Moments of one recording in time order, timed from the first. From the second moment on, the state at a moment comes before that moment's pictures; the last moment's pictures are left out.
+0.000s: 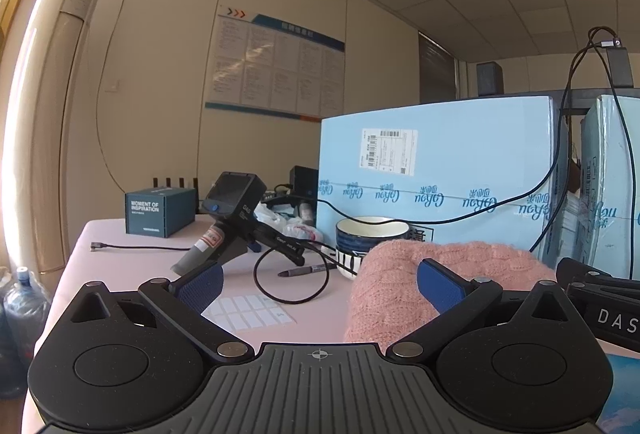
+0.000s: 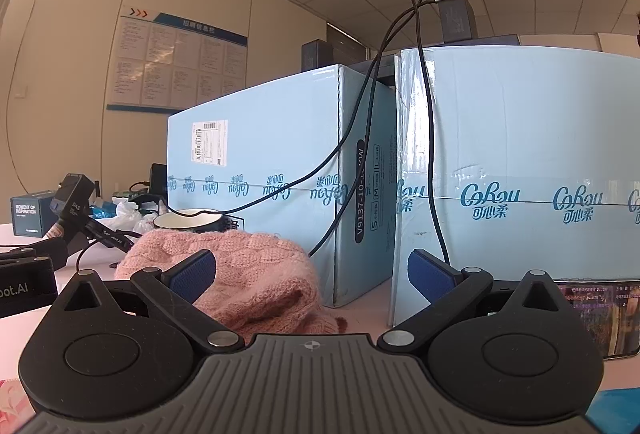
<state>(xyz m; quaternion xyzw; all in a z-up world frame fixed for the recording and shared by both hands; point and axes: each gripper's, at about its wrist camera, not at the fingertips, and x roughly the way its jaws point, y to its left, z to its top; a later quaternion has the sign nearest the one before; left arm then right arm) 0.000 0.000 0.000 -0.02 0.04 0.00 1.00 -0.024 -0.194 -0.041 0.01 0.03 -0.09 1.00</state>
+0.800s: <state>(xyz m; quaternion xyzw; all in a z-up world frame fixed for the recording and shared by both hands) 0.005 0.000 0.000 -0.02 0.07 0.00 1.00 -0.023 -0.193 -0.040 0.01 0.03 -0.09 1.00</state>
